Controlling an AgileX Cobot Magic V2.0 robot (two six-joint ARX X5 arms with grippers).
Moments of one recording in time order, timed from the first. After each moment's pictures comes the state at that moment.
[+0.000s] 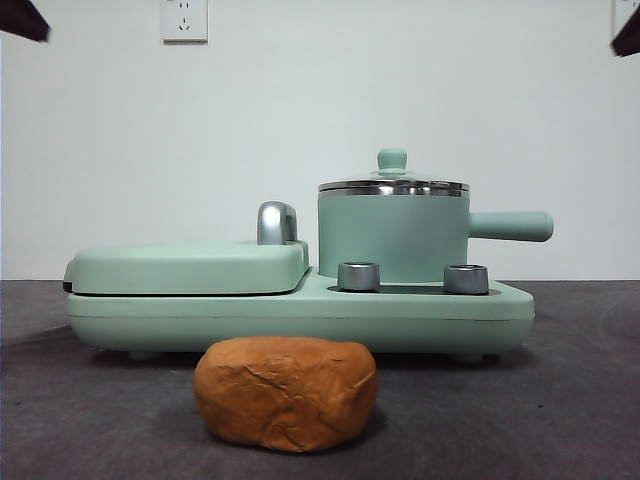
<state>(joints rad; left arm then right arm) -0.11 0.85 0.84 -0.36 0.39 0.05 0.07 0.74 0.71 -0.34 -0.44 -0.10</state>
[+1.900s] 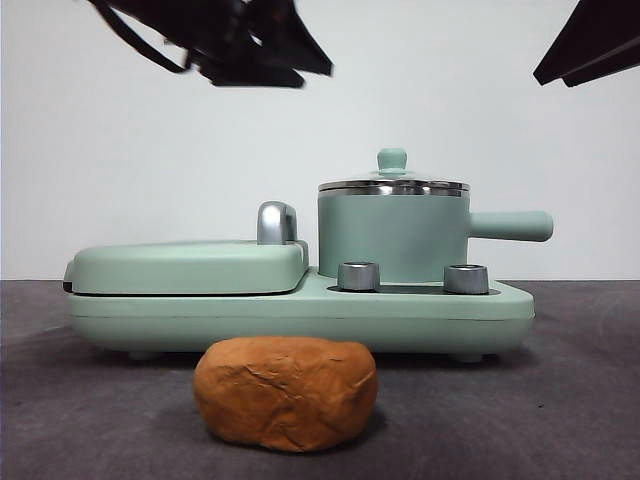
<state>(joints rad) -0.52 1.55 1.12 0.26 0.36 0.11 0.22 0.85 0.74 -0.35 -0.39 -0.33</state>
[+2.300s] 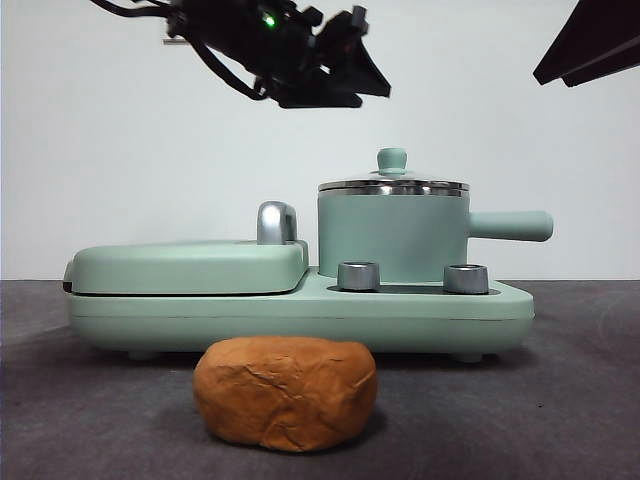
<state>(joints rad) -0.57 1.79 1.37 0.25 0.36 0.11 0.22 0.85 0.74 -0.35 -0.39 -0.33</state>
